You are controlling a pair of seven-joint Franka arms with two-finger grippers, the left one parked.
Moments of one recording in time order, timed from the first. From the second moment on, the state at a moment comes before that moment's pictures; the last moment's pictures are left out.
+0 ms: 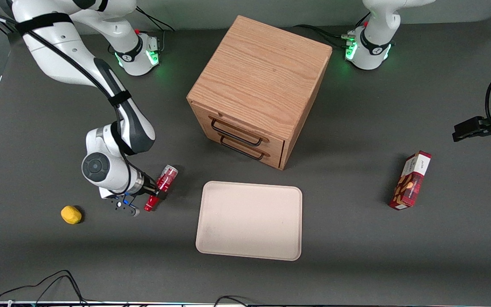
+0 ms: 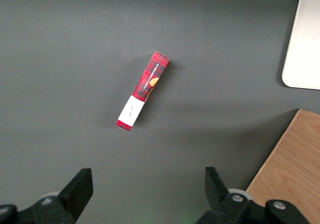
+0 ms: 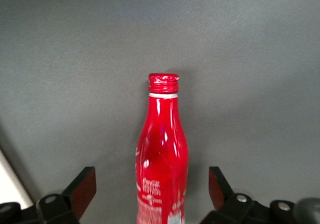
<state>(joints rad) 0.14 0.58 0.11 -1.78 -0.07 2.32 0.78</state>
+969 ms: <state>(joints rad) 0.20 0.66 0.11 -1.81 -0.17 2.38 0.94</state>
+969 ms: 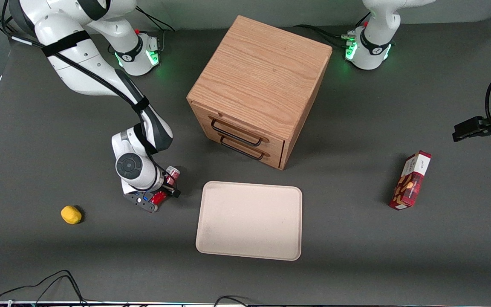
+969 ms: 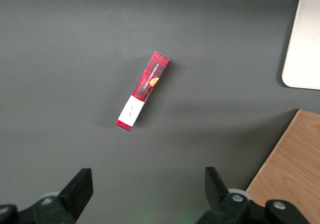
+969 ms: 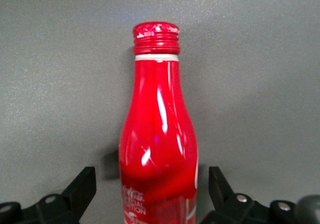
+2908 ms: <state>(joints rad) 0.16 0.50 0.12 -1.80 -0.20 2.22 0.91</state>
